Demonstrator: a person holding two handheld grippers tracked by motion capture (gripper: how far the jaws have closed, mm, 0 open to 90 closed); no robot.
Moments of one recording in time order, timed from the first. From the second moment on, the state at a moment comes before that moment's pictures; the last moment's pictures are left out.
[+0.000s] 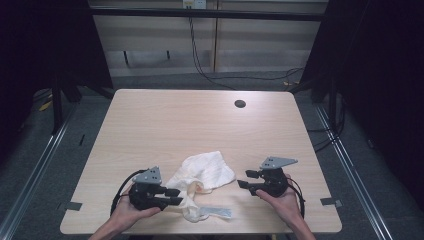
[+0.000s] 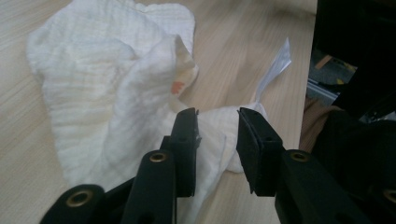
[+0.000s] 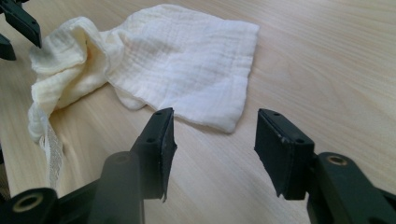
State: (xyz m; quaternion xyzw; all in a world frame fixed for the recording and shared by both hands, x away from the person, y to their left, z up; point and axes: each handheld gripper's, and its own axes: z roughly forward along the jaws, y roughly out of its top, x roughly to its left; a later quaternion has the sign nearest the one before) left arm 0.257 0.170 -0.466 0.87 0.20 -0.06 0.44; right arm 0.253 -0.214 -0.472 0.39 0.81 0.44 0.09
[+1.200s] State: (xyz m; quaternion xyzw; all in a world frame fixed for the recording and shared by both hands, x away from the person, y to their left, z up) left arm 0.269 0.185 -0.464 0.86 0.22 -0.04 0.46; right arm 0.247 -0.212 -0.485 0.39 0.81 0.42 0.08
